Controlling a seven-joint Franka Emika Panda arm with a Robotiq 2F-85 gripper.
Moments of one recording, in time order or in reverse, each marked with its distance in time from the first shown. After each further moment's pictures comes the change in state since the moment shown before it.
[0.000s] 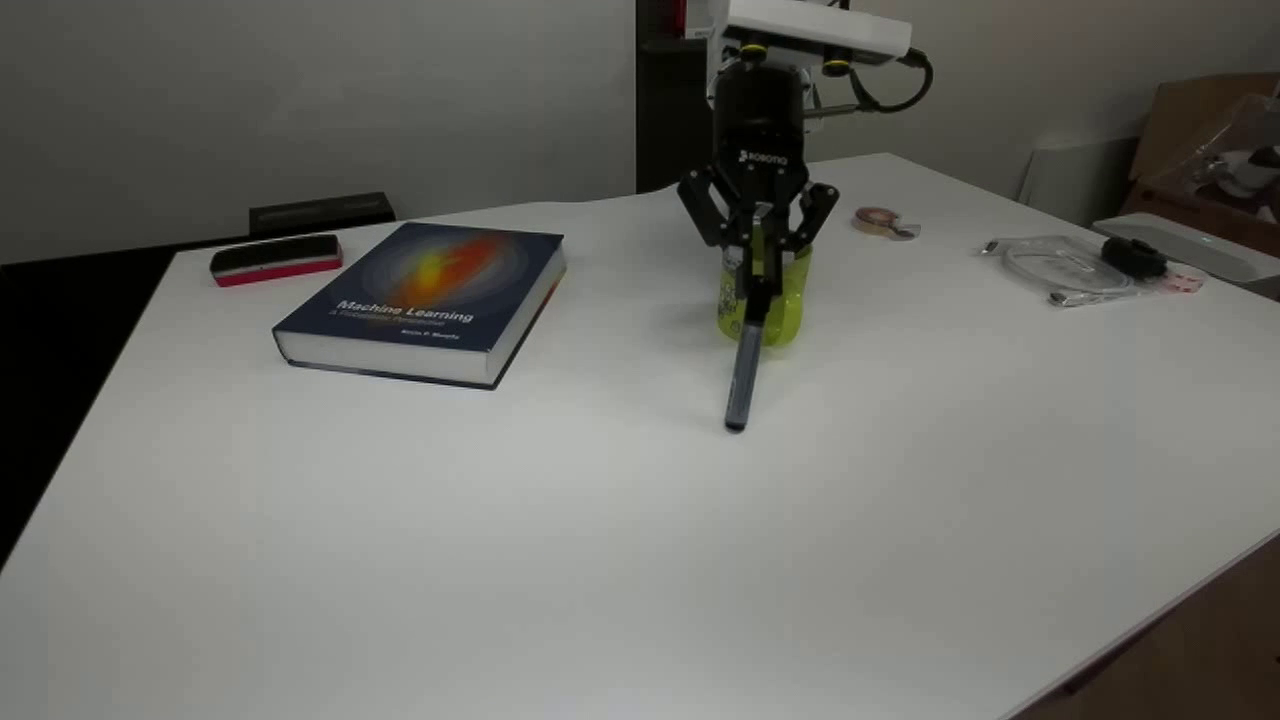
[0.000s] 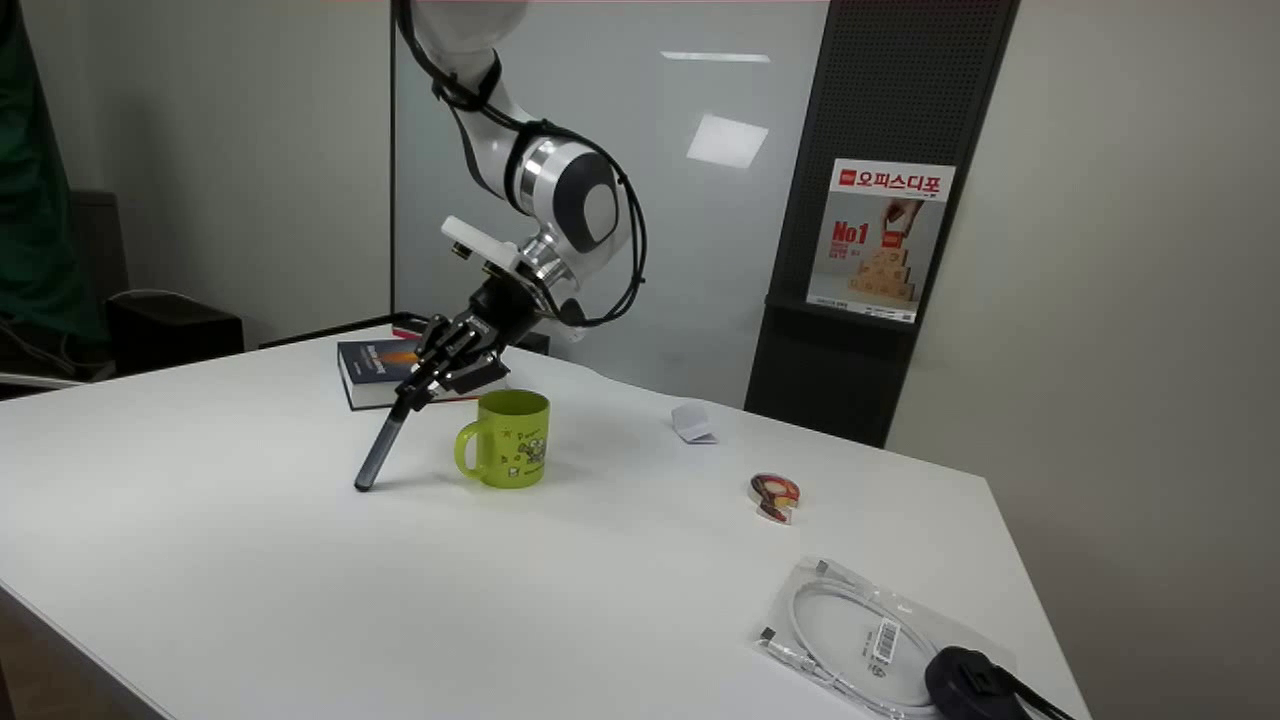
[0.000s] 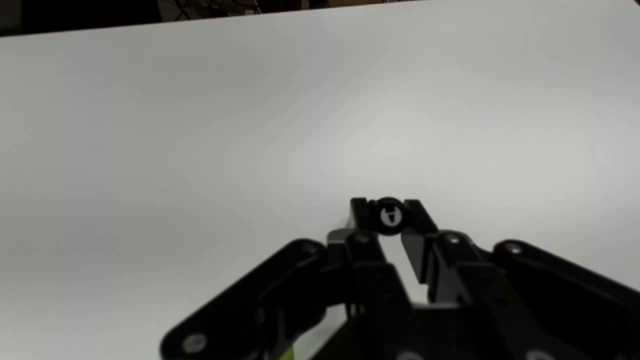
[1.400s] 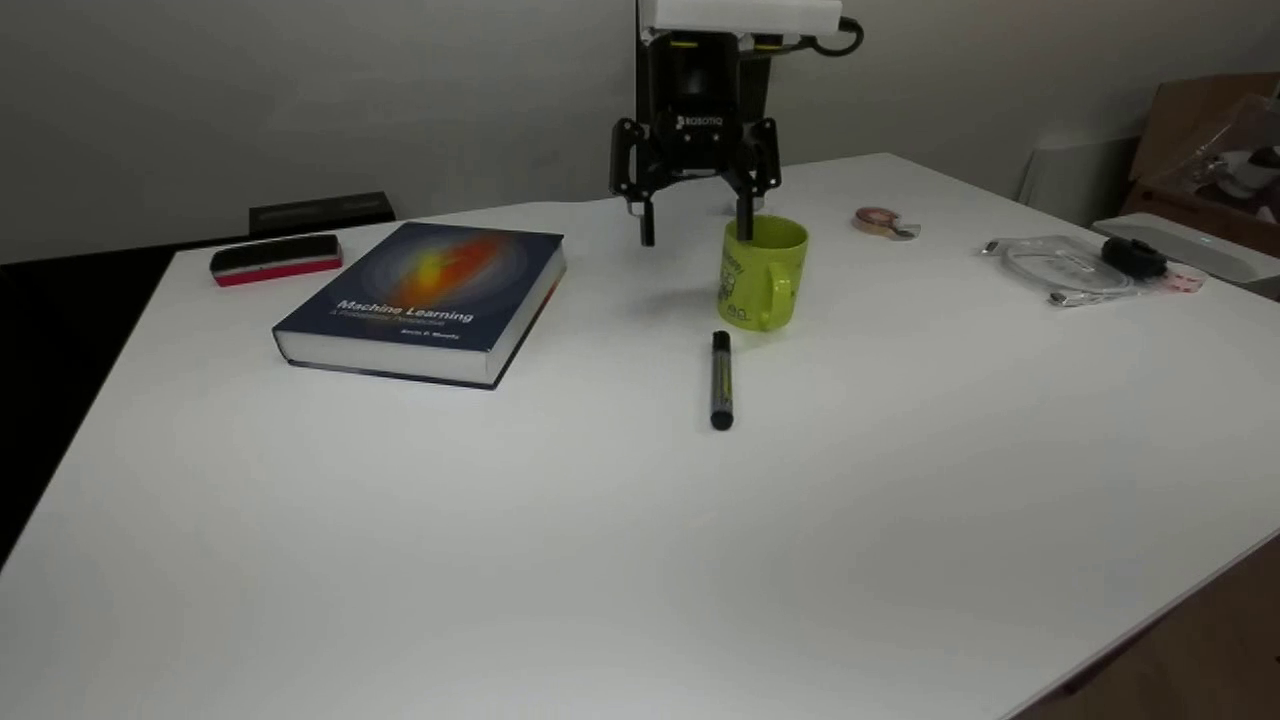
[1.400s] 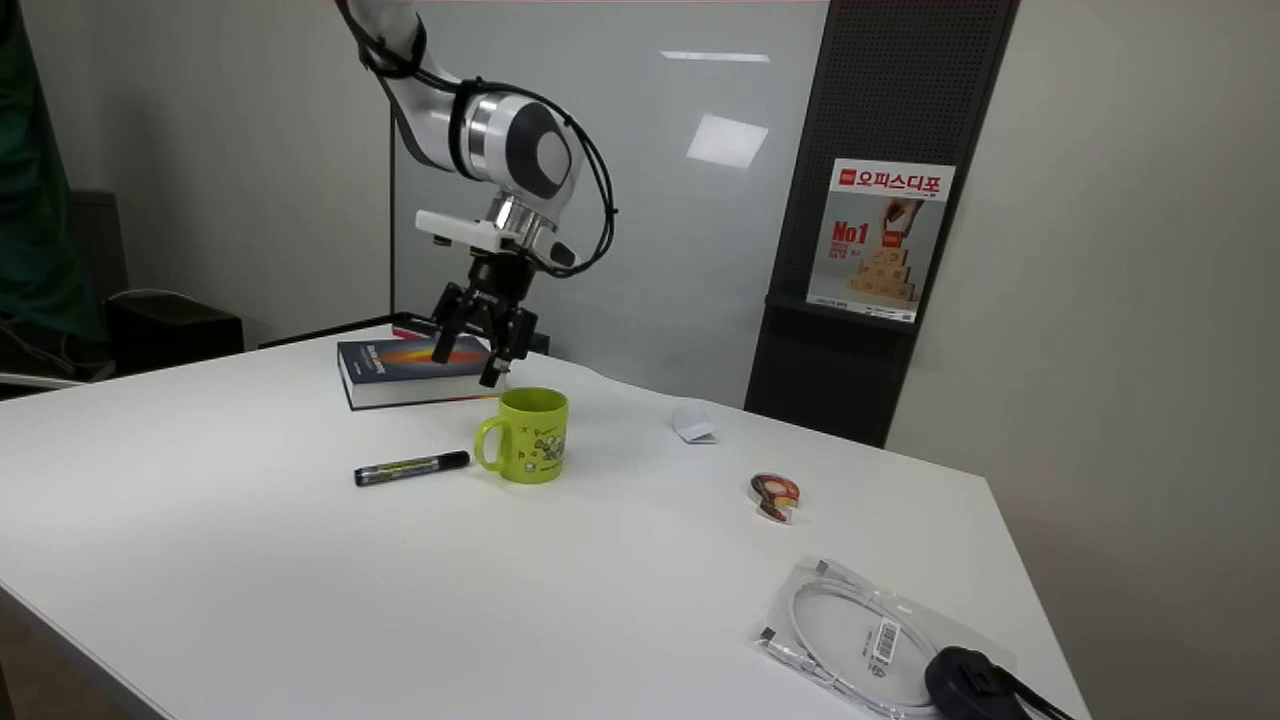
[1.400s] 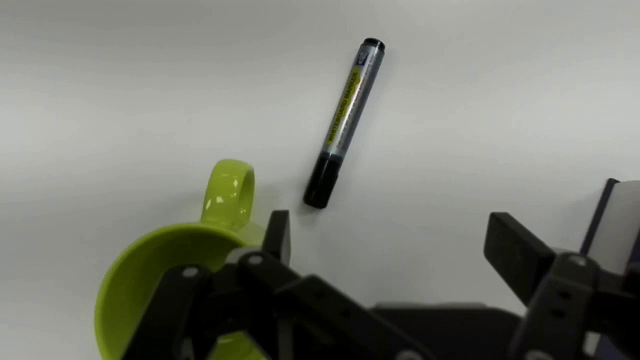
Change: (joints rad) arm 0.125 -0.089 -0.028 -0.051 -0.188 0.358 0.028
